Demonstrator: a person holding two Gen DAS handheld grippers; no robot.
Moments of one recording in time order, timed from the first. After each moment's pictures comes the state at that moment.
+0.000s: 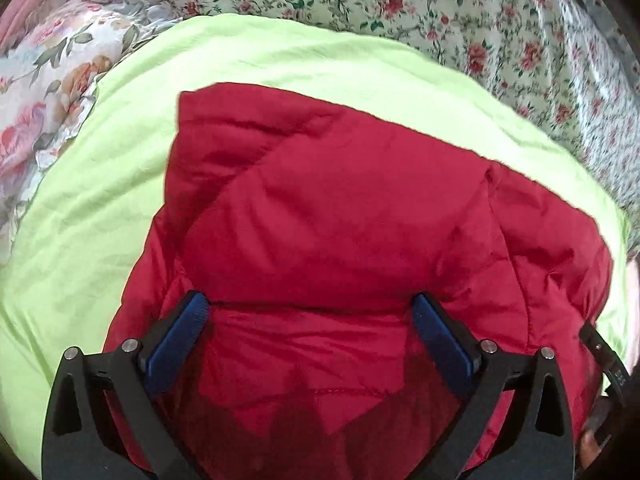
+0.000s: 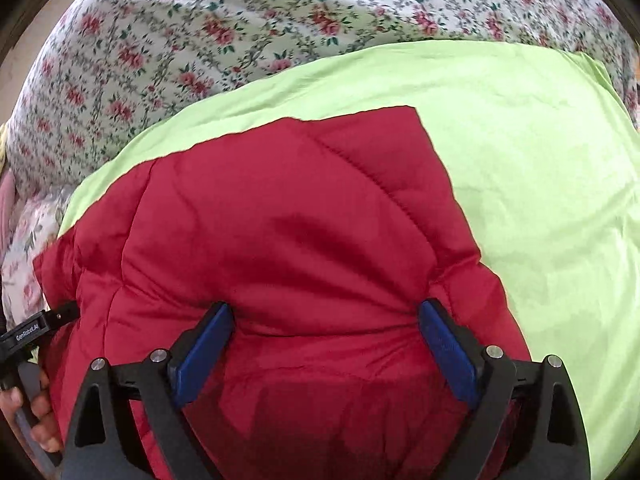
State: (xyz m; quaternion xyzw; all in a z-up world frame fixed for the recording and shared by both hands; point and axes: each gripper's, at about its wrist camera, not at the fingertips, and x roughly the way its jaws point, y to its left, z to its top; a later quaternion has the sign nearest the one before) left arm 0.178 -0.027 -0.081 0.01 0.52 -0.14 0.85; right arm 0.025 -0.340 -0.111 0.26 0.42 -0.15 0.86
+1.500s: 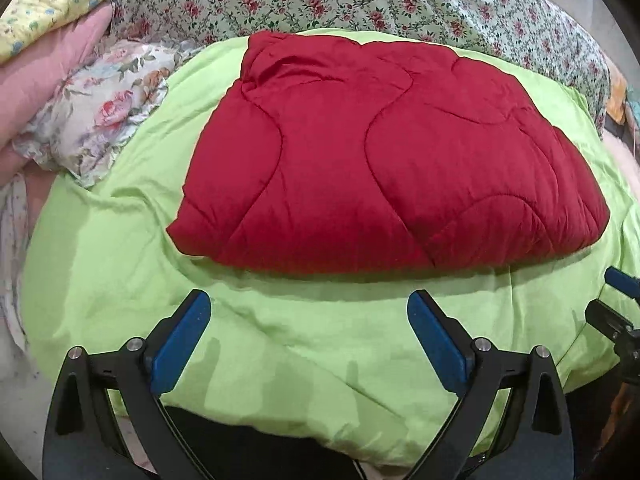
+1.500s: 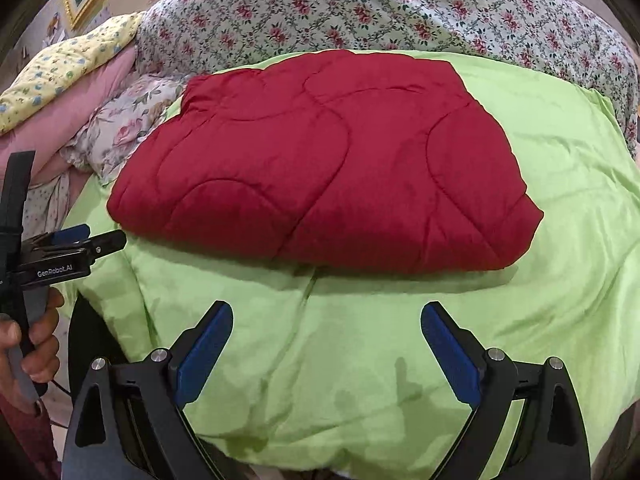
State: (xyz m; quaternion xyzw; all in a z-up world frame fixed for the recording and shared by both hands) left arm -0.079 0.044 -0.052 0.13 0.45 -0.17 0.87; right arm -0.197 -0.189 -0.074 0.14 0.43 -0.03 0.89
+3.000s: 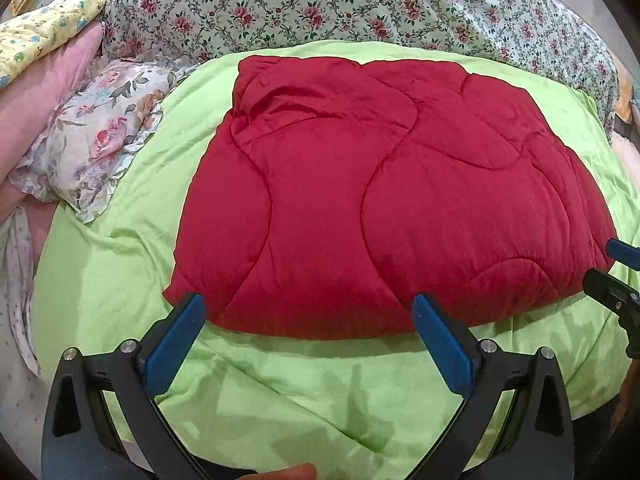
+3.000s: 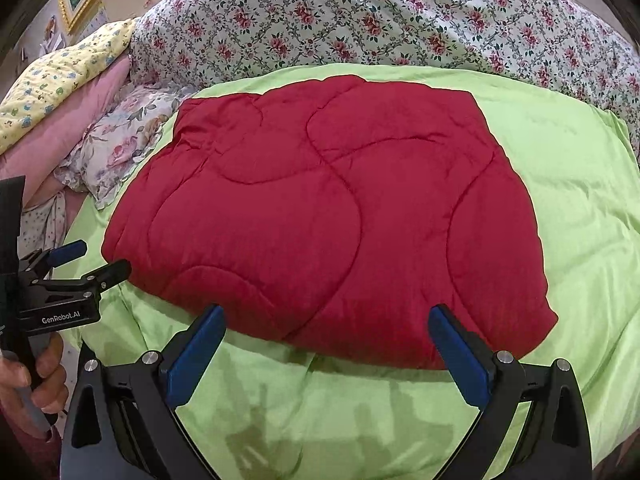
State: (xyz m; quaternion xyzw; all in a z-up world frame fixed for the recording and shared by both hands) left arm -0.041 0.015 -0.036 0.15 0.44 -0.16 0.87; right arm -0.135 -0.204 -0.051 0.14 0.43 -0.02 0.89
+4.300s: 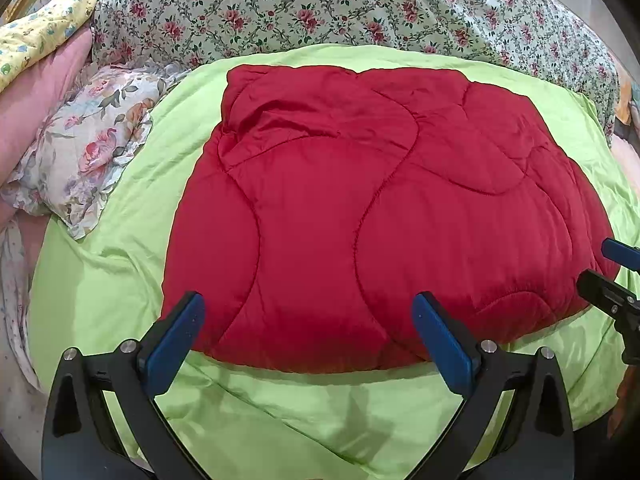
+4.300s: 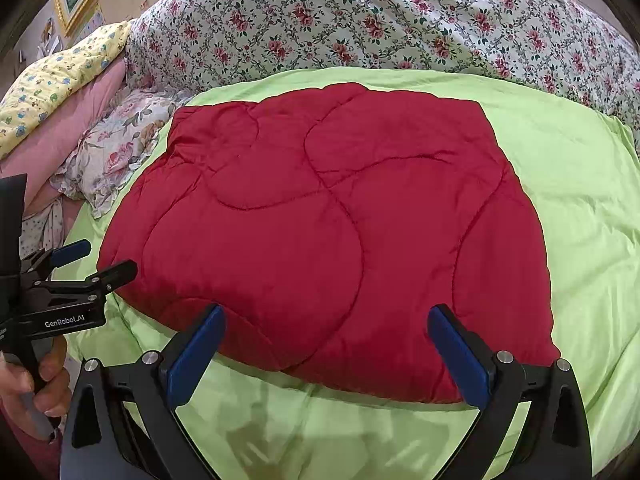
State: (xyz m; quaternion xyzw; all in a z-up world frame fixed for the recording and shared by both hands) left arm -0.020 0.004 -0.034 0.15 0.44 -0.16 0.87; right arm -0.113 -0.209 -0.045 0.14 0.43 -0.02 0.89
